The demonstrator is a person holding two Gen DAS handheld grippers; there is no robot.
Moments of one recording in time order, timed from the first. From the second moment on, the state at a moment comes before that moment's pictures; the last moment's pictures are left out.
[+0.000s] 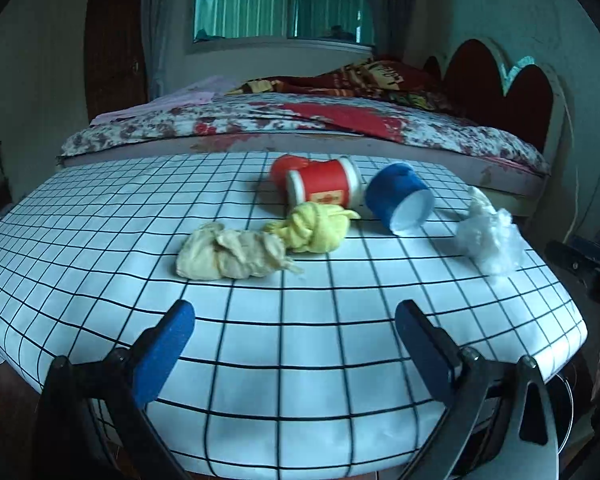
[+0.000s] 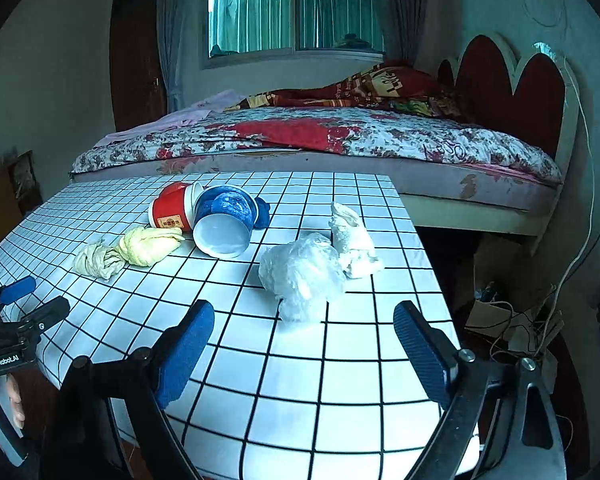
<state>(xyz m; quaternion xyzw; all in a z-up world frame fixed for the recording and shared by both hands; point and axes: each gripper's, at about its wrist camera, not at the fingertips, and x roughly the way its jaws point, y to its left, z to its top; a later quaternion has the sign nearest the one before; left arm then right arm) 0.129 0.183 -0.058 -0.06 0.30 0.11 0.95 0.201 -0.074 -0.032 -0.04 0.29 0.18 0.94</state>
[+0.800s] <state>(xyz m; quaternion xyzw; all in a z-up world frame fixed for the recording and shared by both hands) 0.210 0.250 -0.095 -0.09 0.39 0.12 0.91 0.289 -0.043 -0.072 -0.05 0.39 0.20 0.90</state>
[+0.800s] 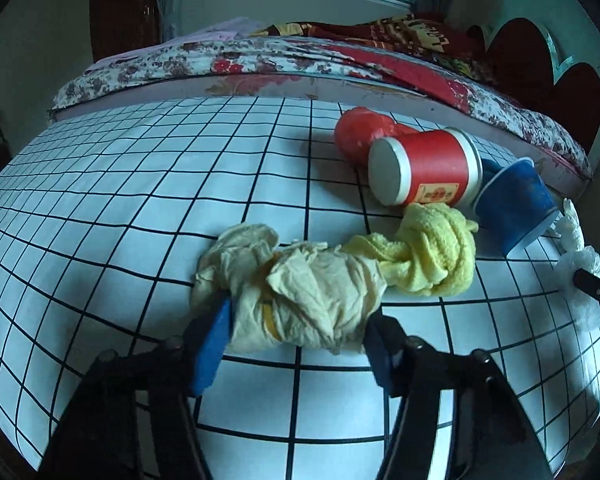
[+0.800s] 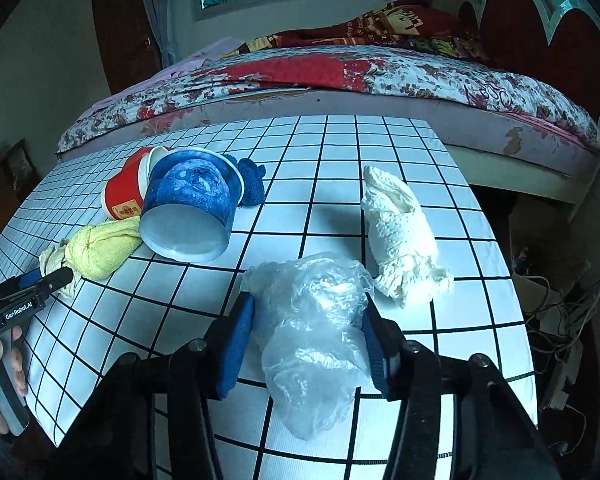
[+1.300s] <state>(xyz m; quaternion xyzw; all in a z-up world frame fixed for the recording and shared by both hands) 0.144 0.196 -0.059 -0.05 0.31 0.09 0.94 0.234 -0.060 -0.045 -0.05 0.32 0.25 0.91</state>
